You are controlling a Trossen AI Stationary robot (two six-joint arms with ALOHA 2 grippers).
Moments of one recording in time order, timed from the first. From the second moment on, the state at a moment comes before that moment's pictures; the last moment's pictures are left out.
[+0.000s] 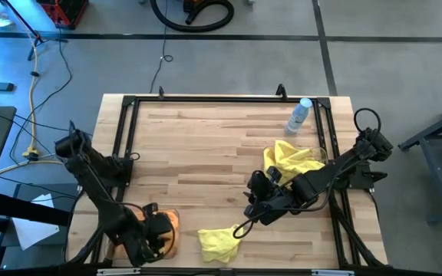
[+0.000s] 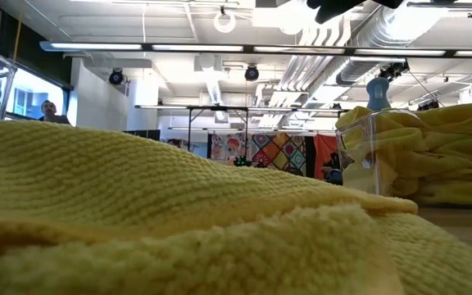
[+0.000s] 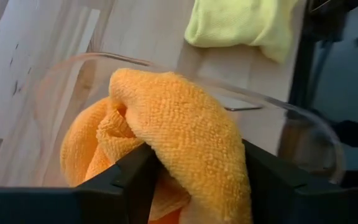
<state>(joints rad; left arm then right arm) -0.95 1.61 1.15 -0.78 -0.40 -1.17 0.54 1.64 1.44 -0.87 0.59 0.94</state>
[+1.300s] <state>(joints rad) -1.08 1.50 1.14 -0.98 -0.31 -1.43 0.54 1.64 1.44 -0.84 0.60 1.01</state>
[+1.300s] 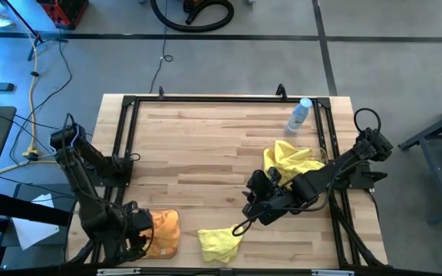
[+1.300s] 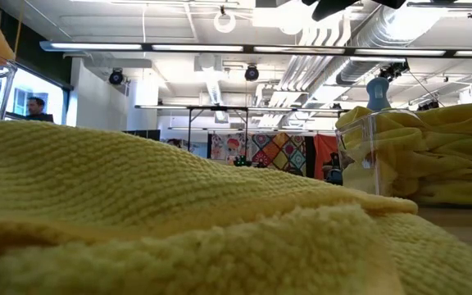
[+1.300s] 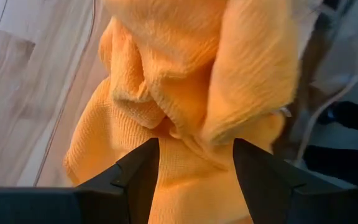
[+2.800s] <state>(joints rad) -0.94 1.47 1.14 -0.96 -0.26 -1.21 0.54 1.64 1.44 -0.85 0.59 1.00</state>
